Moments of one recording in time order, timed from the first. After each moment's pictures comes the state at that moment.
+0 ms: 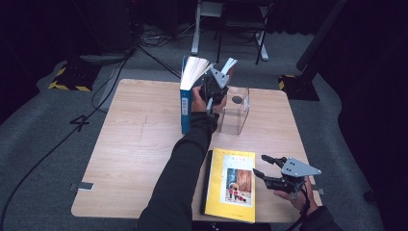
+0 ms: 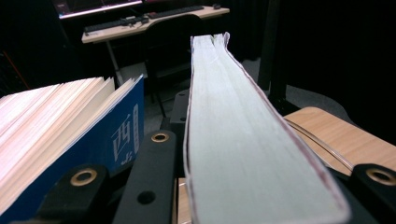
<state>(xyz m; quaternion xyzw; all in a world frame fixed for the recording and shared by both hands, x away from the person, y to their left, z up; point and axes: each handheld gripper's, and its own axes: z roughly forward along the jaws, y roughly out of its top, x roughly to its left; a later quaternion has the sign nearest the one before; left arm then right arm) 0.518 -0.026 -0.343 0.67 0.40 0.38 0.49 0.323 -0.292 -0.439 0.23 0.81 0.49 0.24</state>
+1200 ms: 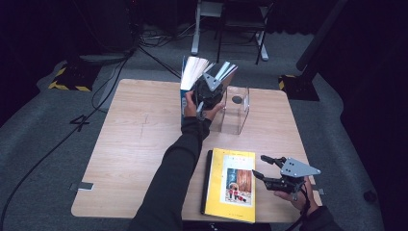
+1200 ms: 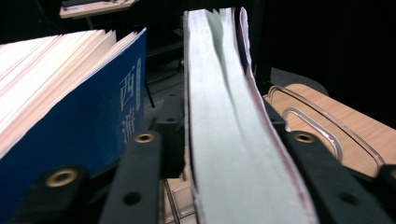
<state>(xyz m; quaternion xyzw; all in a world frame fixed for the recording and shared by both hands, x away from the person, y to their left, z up) 0.505 -0.003 -0.347 0.71 0.40 0.33 0.47 0.323 -0.291 -0.438 0.21 0.81 0.49 0.23</state>
